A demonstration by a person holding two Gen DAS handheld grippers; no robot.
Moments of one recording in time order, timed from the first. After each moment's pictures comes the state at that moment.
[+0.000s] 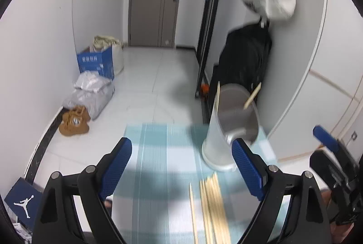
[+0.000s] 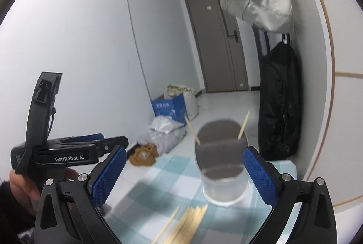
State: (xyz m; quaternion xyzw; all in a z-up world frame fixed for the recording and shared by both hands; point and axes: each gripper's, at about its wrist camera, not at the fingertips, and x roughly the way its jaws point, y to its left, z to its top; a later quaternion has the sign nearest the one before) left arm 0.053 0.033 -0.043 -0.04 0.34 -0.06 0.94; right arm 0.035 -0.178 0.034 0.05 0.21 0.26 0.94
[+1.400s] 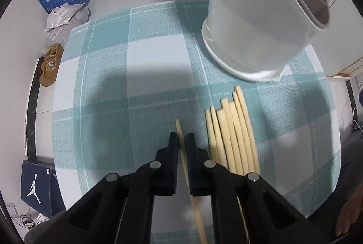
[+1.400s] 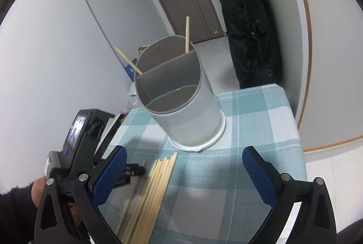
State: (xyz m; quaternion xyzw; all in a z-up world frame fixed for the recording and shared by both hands) left arm 0.112 -0.021 -0.179 0.04 0.61 -0.08 0.79; right arm 0.068 -0.221 -0.068 0.12 0.37 0.20 0.90
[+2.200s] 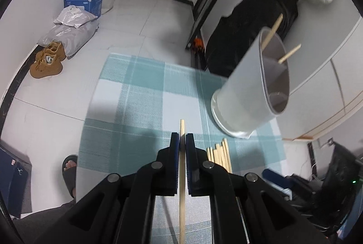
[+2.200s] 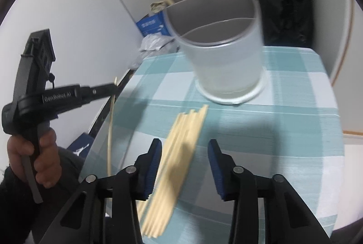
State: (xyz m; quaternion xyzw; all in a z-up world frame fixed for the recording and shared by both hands) left arm 0.082 0.057 -0.112 -0.16 0.47 -0.11 0.86; right arm 0.065 -0.155 -0.102 0.06 0.48 0.26 0.84
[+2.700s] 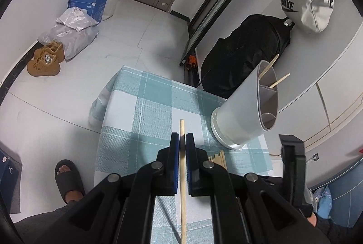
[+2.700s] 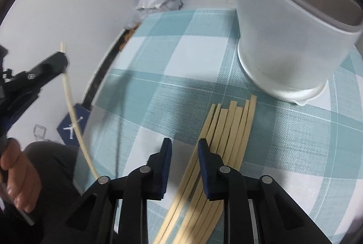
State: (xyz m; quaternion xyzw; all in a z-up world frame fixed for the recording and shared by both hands) left arm 0.090 0.107 -0.109 -0.22 0.43 -0.14 0.87; right arm 0.114 -0.074 -0.142 0.00 0.59 0.25 0.77
